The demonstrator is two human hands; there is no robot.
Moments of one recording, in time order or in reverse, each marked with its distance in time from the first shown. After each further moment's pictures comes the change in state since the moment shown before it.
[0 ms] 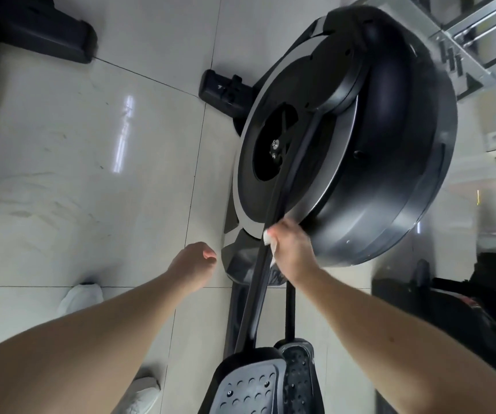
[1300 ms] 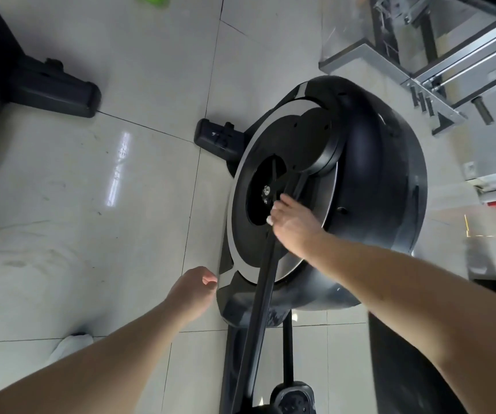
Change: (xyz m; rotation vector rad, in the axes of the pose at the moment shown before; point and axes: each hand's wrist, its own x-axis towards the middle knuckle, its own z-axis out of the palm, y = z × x) left_hand 0.001 0.051 -0.046 -0.090 -0.011 0.038; right_hand 0.136 -0.026 -0.098 -1.114 -0.385 -0.406
